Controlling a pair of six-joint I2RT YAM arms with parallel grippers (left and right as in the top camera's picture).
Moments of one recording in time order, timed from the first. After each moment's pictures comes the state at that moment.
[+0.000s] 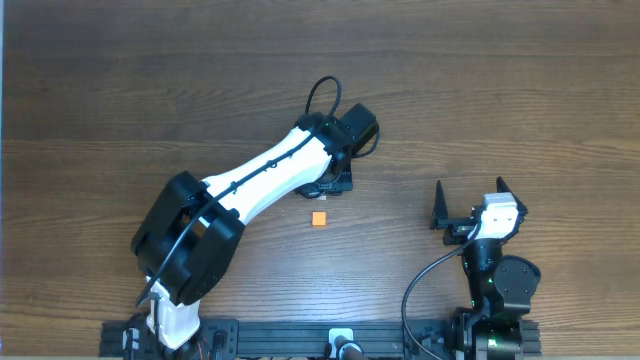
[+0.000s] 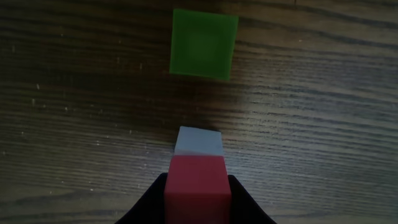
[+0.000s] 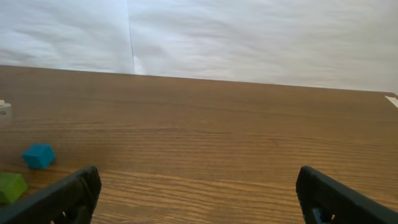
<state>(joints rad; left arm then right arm) -0.76 2.00 1.47 -1.00 -0.08 -0.83 -0.09 0.01 0.01 -0.06 -0.14 -0.06</state>
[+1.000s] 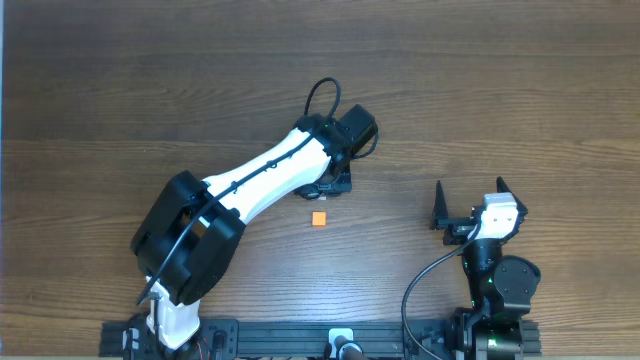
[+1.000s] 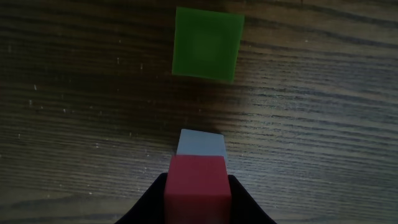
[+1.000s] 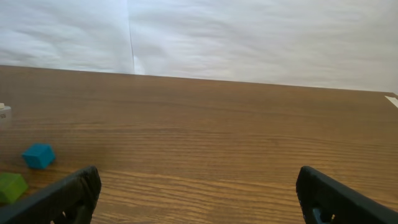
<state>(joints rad) -0.76 2.00 1.45 -0.98 -0.08 -0.83 -0.09 0.01 0.01 -0.06 -0.14 -0.06</state>
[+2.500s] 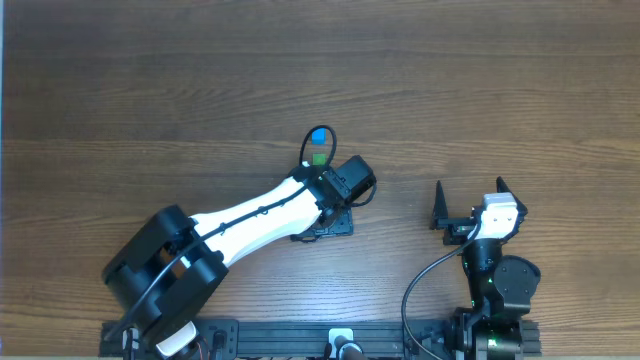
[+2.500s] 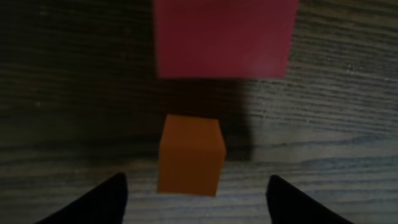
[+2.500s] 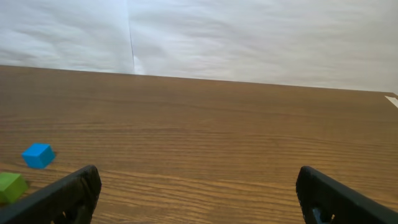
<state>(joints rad) -0.89 1.82 1.13 -0.80 -0.03 -1.00 -0.09 0.01 0.01 -0.06 -0.14 -0.06</state>
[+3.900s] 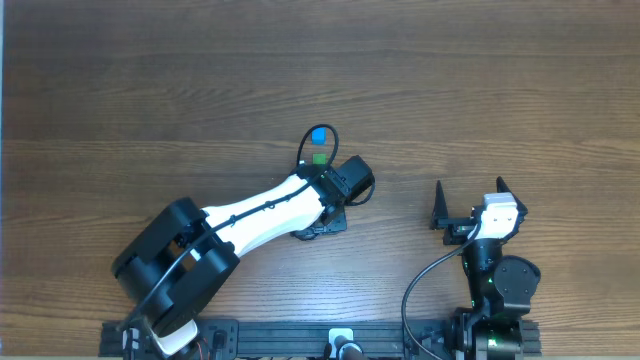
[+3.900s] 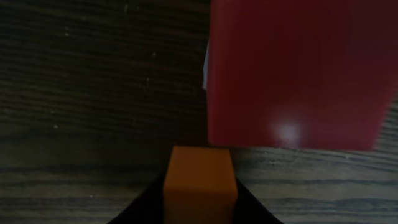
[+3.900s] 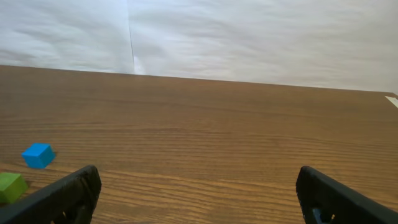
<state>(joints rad) -0.88 1.87 1.13 -0.80 -0.08 -1.00 -0.09 0.01 0.01 -0.06 -0.14 -0.06</state>
